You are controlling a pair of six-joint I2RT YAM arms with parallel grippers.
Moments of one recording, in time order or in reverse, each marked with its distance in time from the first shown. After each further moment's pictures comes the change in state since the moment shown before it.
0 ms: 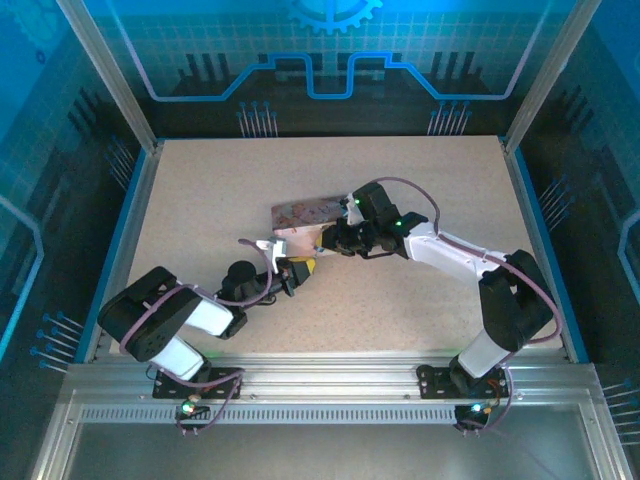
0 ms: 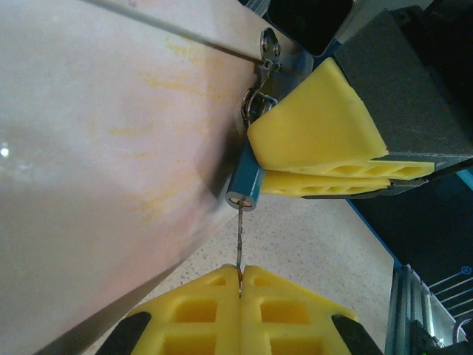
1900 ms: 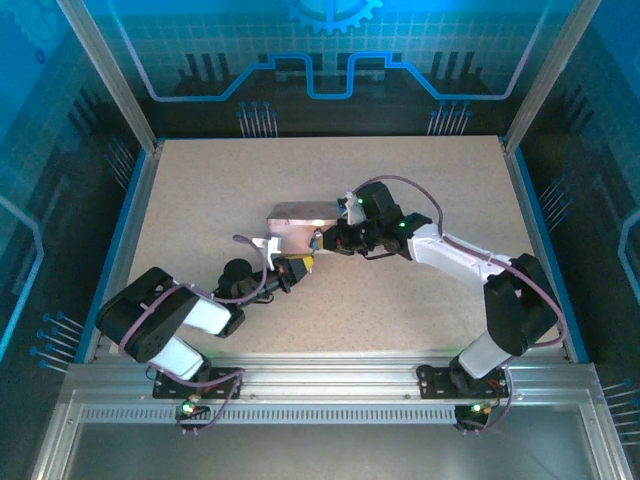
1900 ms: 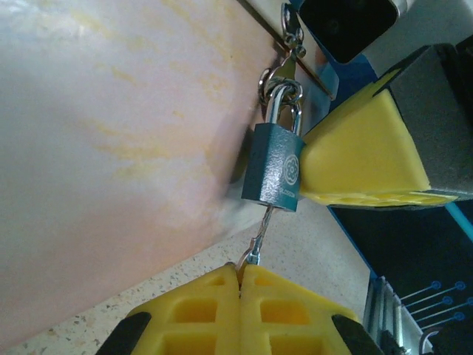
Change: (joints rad) left arm 0.041 -0.016 -0.003 0.001 0.052 -0.106; right arm -0.005 -0.027 -0.016 0.030 -0.068 -0.067
